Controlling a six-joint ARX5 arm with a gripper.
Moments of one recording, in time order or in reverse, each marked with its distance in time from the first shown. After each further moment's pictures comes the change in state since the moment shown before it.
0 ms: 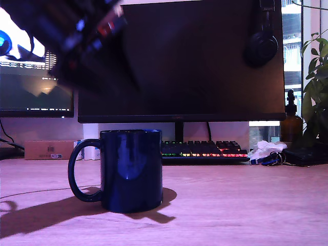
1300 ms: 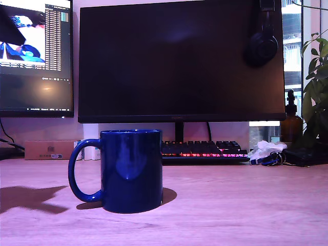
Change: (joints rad) arm 0.483 -0.562 -0.198 -0.031 0.040 -0.013
